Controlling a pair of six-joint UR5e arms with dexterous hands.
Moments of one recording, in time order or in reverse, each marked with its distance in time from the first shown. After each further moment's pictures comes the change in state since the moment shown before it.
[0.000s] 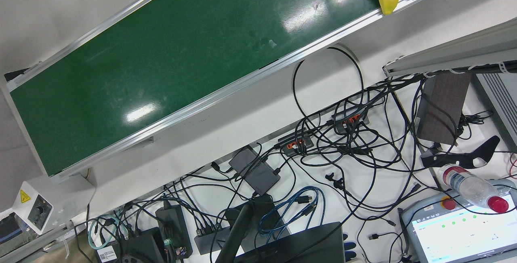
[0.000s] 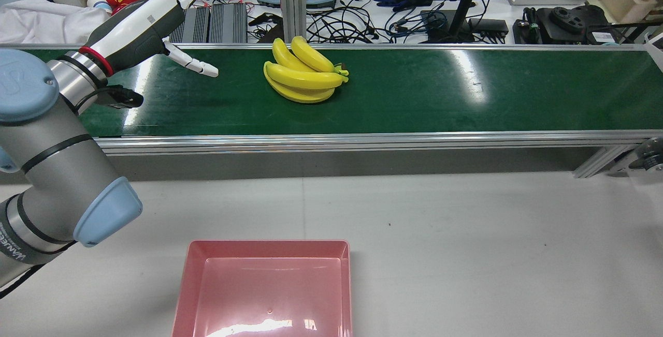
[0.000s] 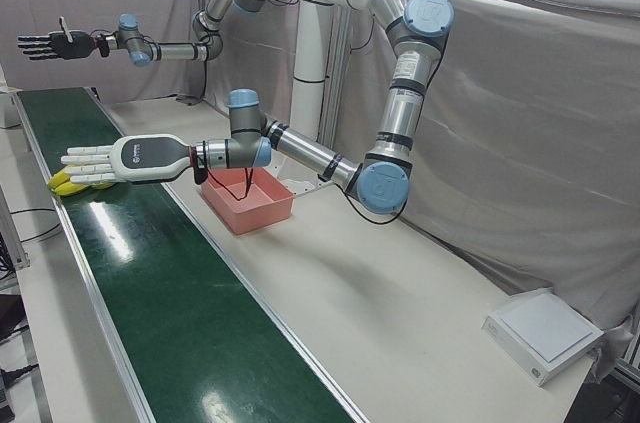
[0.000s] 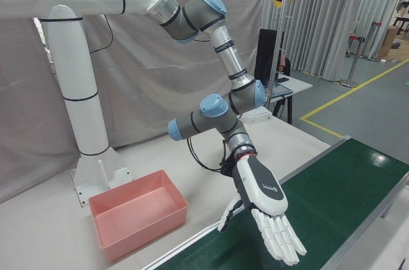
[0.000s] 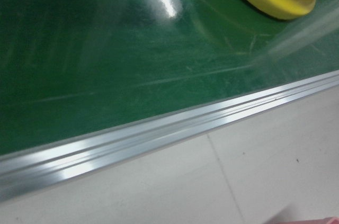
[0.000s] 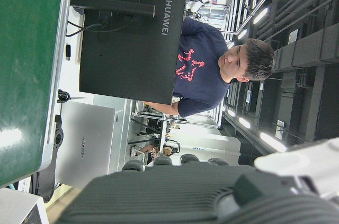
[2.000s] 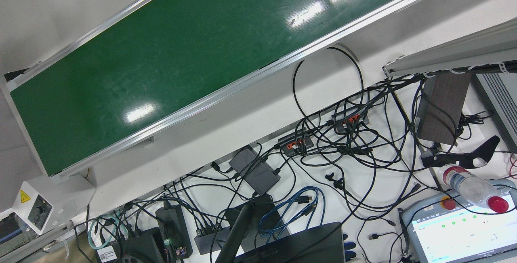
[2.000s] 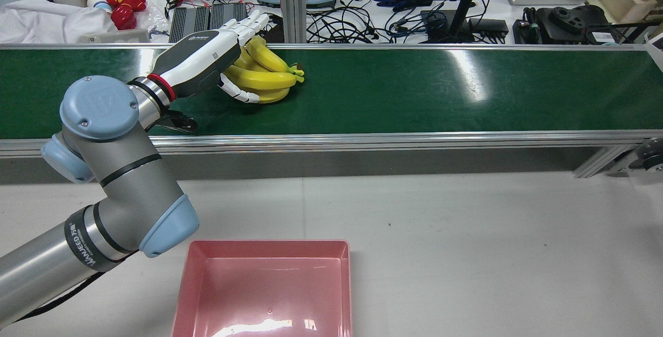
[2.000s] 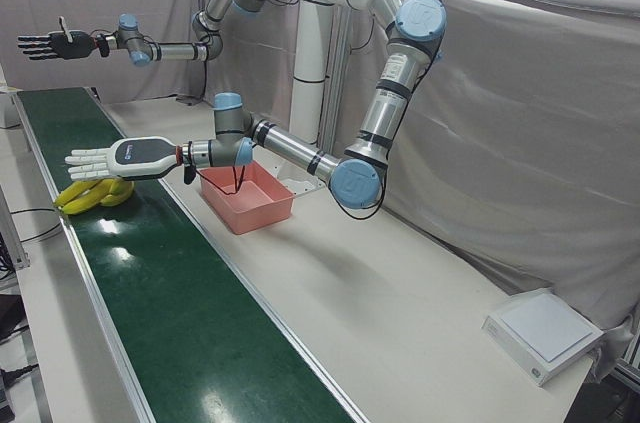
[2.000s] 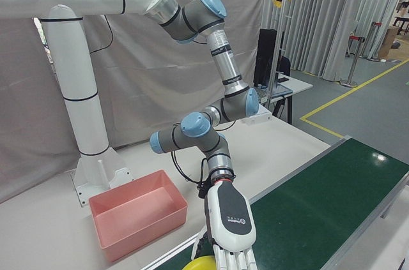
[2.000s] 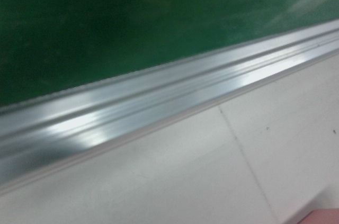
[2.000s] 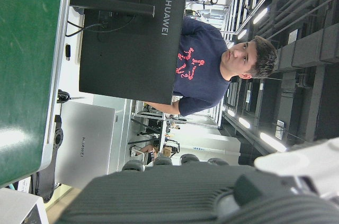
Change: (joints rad) left arm 0.102 -0.092 0.158 -0.065 0.005 0.129; right arm 0.000 0.001 0.001 0.000 0.000 0.000
